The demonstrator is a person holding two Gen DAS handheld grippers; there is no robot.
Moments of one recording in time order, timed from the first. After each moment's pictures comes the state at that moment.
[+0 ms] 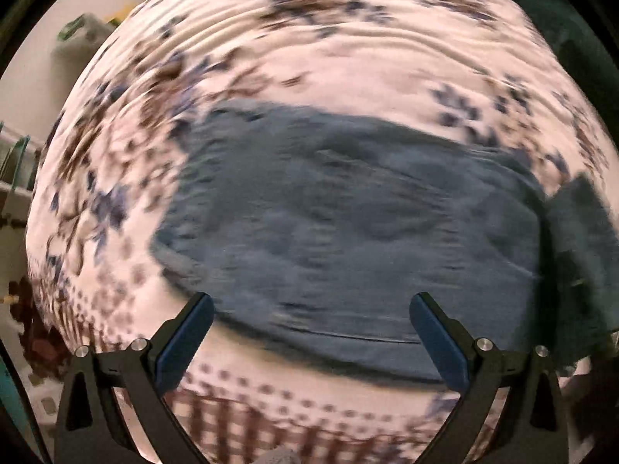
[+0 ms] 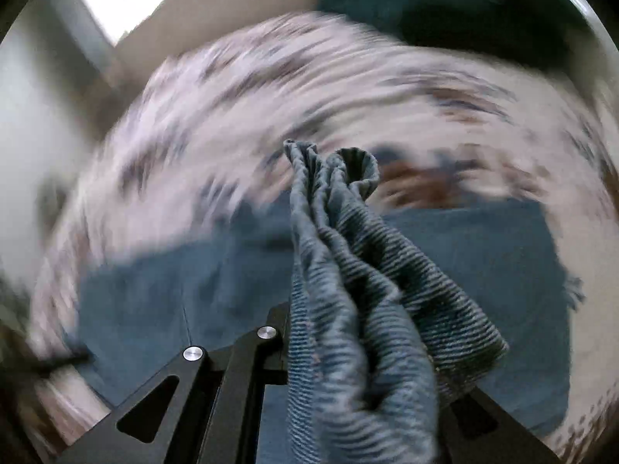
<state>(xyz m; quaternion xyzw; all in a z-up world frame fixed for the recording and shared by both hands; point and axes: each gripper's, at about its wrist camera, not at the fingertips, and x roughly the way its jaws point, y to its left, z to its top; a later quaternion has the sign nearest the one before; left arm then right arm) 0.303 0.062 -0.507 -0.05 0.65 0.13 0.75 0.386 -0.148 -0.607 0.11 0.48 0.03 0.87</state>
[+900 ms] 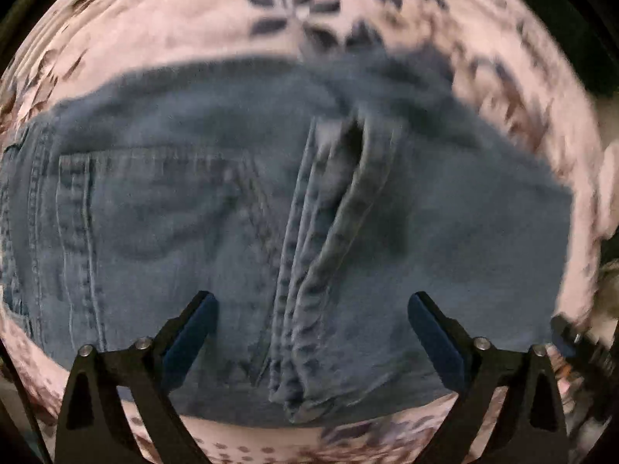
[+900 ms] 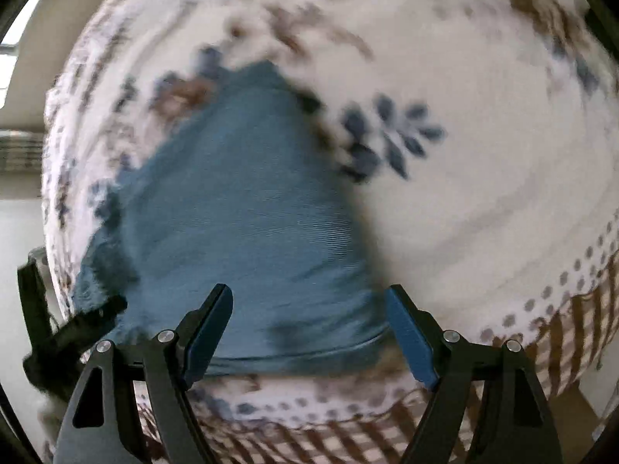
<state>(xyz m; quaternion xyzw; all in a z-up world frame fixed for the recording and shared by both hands) 0.359 -0.053 -0.584 -0.03 0.73 -0.03 0.68 0.304 -0.374 -0.662 0.34 0.66 -0.08 0.67</state>
